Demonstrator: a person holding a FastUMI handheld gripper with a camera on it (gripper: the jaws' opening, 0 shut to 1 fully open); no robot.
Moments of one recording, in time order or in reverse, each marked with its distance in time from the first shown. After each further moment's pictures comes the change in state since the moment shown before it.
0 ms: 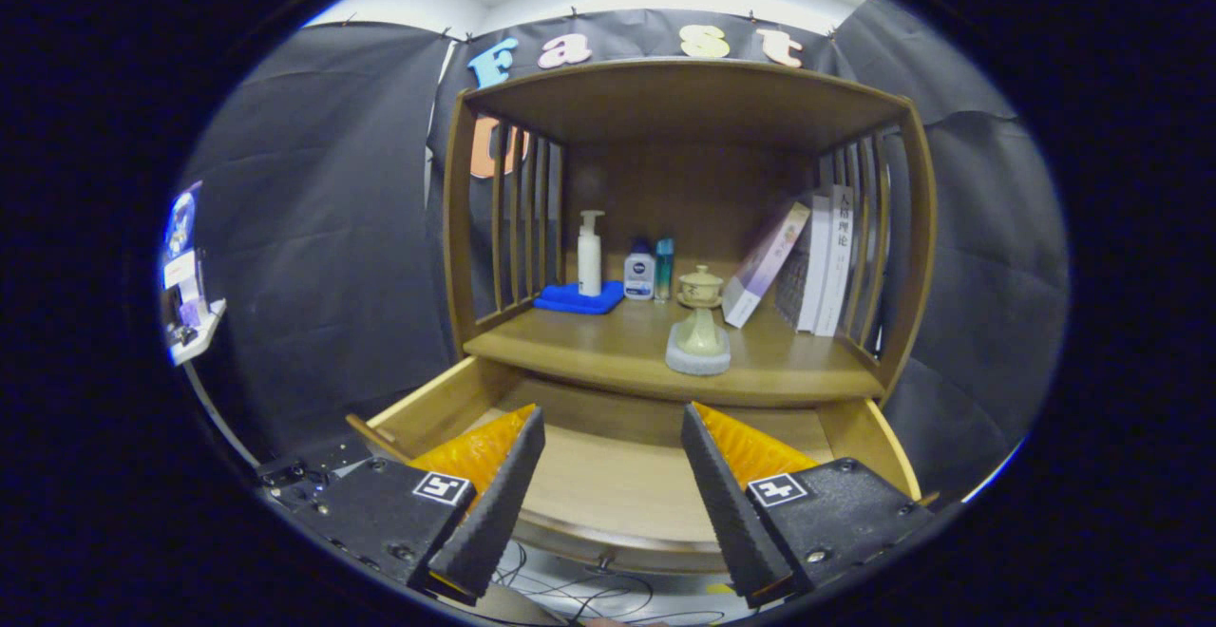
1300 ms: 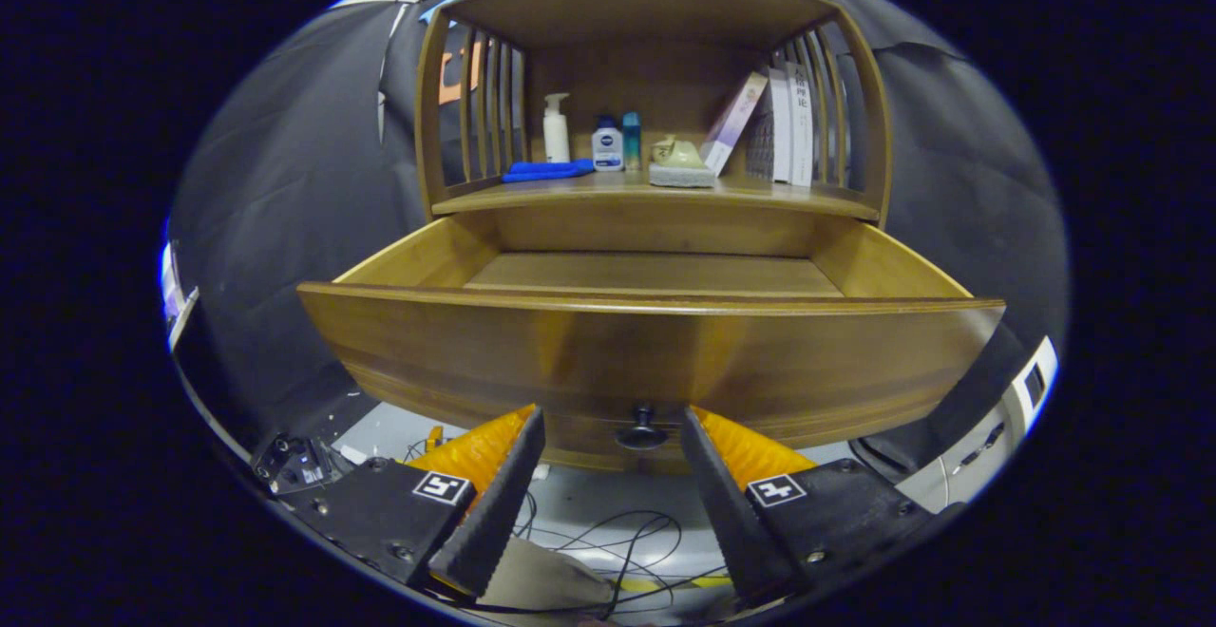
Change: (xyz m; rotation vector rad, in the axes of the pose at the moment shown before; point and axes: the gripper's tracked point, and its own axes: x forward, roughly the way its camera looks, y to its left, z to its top) arm 0.000 0.016 -0.153 0.130 0.239 -0.125
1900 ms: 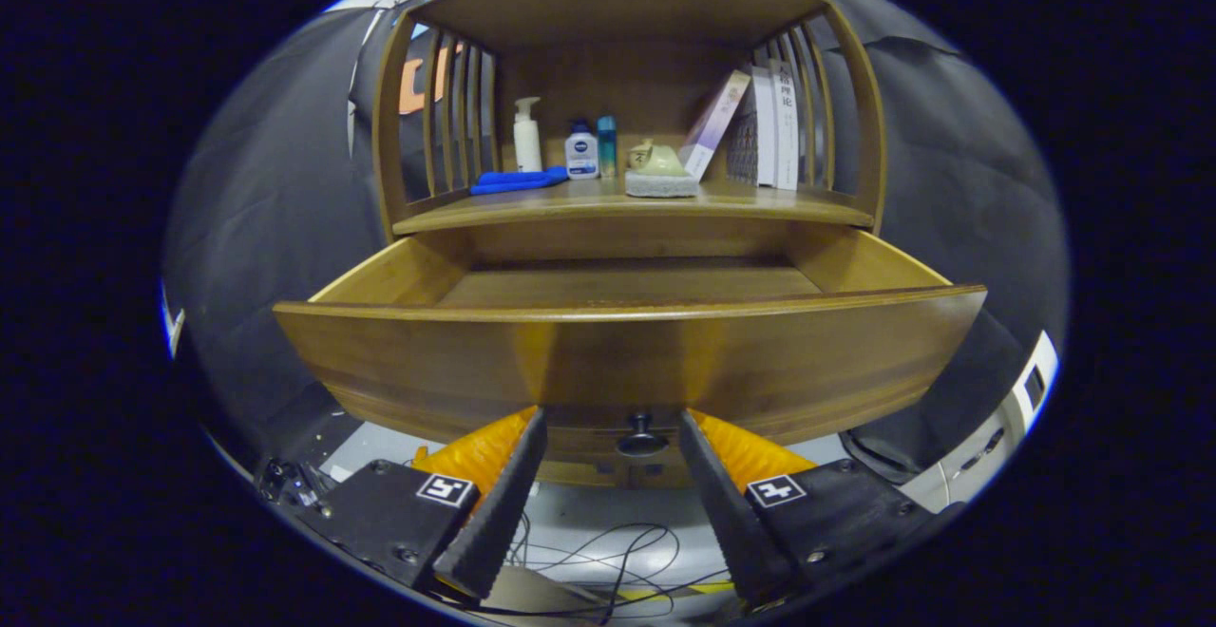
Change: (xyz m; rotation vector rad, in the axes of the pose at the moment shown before) arm 0.037 -0.010 0.027 0.014 -0.016 -0.056
